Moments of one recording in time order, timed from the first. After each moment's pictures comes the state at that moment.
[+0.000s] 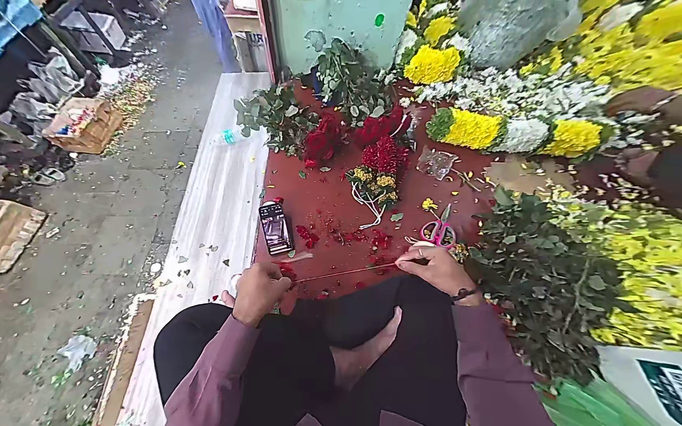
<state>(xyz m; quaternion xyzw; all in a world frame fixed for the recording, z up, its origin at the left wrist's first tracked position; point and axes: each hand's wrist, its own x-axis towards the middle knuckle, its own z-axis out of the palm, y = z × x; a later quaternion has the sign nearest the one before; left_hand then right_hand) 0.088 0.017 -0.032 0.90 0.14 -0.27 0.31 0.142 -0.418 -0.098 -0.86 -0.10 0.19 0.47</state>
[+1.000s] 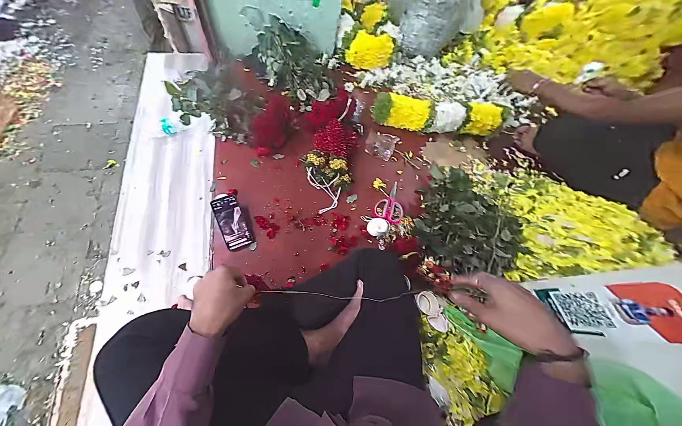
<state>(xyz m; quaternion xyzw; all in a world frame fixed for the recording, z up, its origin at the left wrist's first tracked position) 0.079 0.008 -0.010 0.92 0.06 -0.32 0.22 0.010 -0.509 0.062 -0.95 0.08 0.26 0.18</state>
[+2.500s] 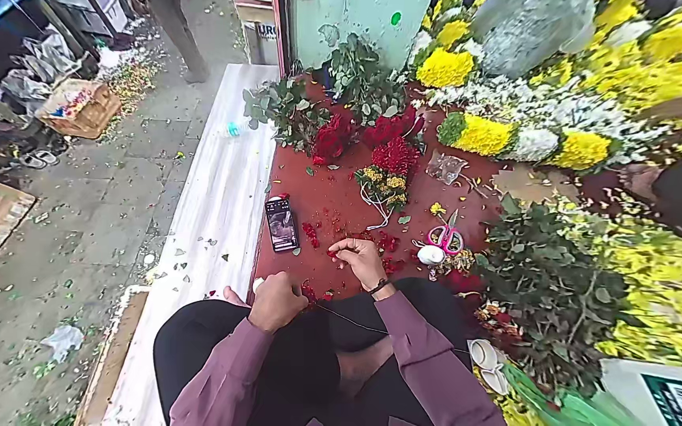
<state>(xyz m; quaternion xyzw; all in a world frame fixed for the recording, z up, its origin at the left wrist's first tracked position) 0.077 0.001 -0.035 0.88 0.07 -0.38 0.26 0.147 -0.226 -0.121 -0.71 0.03 0.21 0.67</state>
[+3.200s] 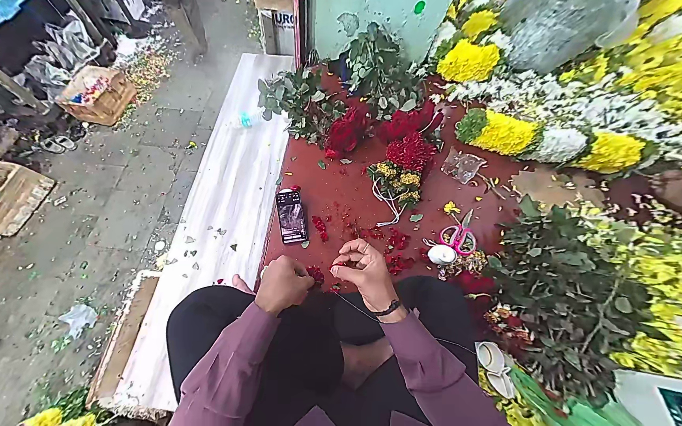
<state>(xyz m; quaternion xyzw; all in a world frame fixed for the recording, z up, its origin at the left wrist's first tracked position) 0.080 0.012 -0.041 0.87 0.13 -0.33 0.36 0.103 -0.205 -0.068 -0.64 0.02 0.18 0.75</state>
